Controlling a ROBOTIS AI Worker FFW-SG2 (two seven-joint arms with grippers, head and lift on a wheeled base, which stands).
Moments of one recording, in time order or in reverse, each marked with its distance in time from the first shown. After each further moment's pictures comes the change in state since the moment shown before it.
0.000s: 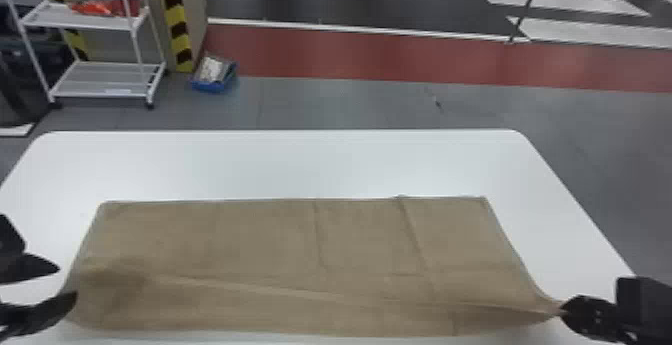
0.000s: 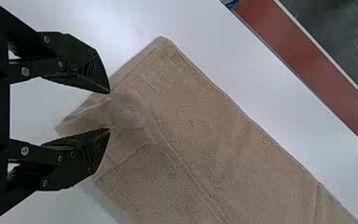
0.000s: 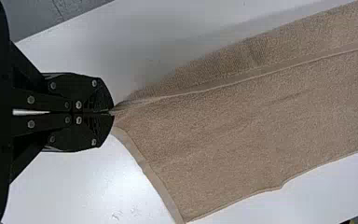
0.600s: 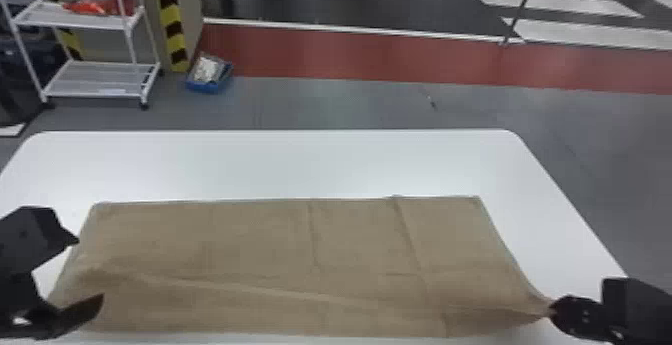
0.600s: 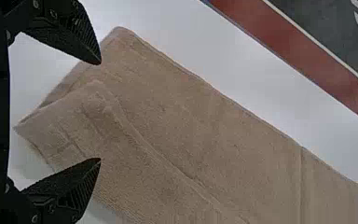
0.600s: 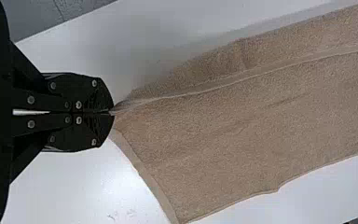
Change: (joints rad) left arm -0.048 0.021 -0.079 0.039 -0.028 -0.131 -0.023; right arm 0.009 0.002 0.014 -0.016 0.010 0.004 0.000
